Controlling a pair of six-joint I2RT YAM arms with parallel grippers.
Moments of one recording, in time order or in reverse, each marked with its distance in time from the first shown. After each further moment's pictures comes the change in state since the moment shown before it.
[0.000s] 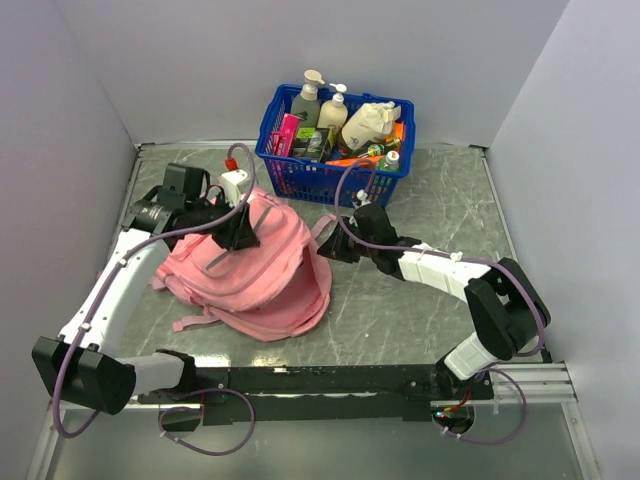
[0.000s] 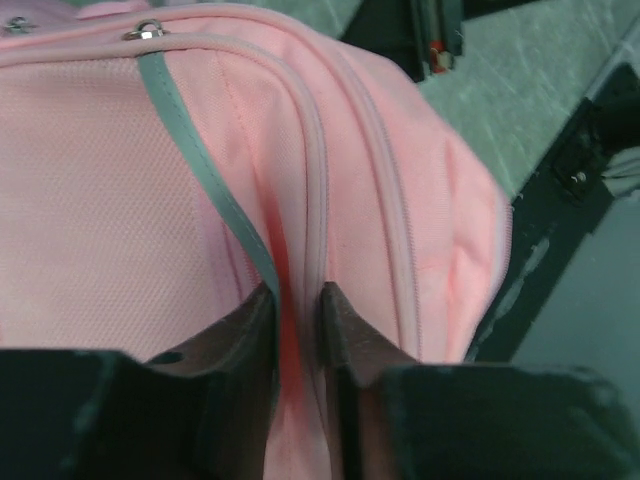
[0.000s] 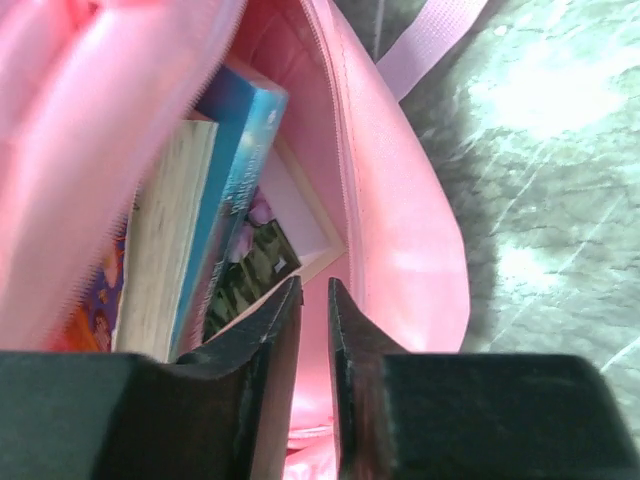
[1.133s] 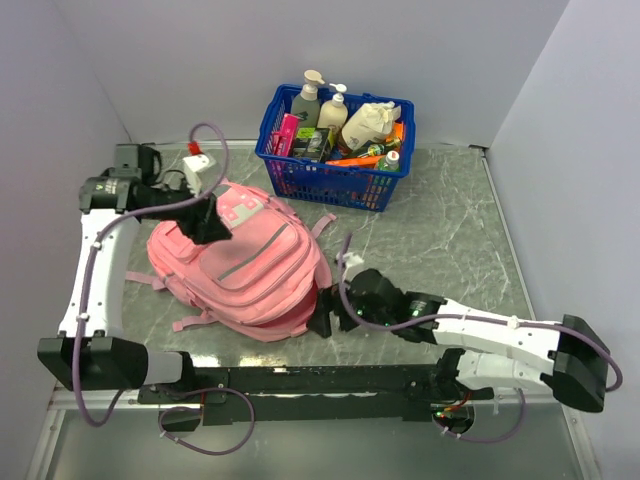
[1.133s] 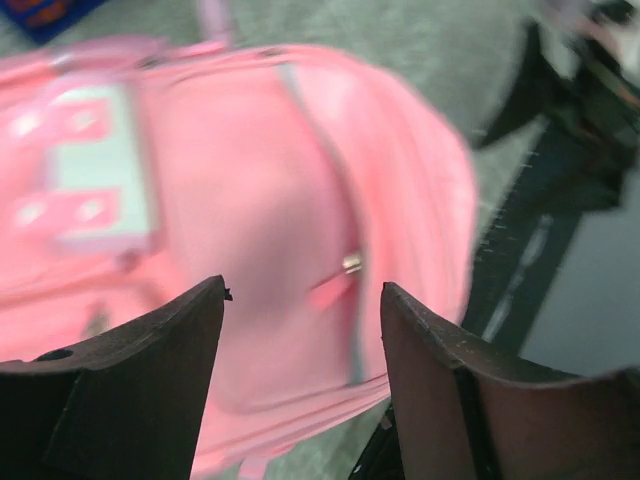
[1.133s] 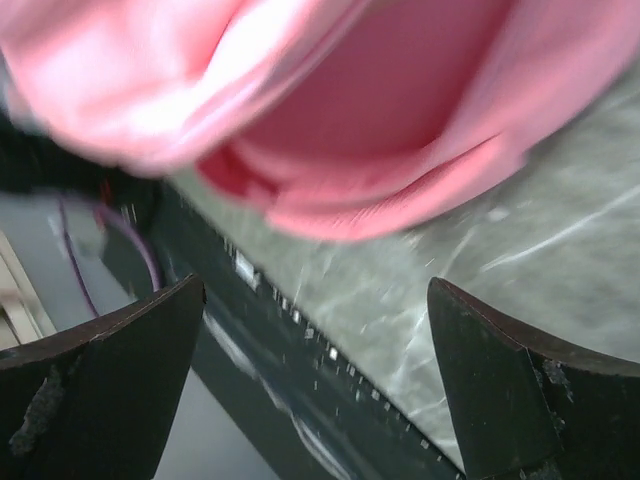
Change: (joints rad) left arm 0.263 0.090 0.244 -0.377 0.239 0.446; right arm 0.447 -0.492 -0.247 -0.251 0.220 -0.166
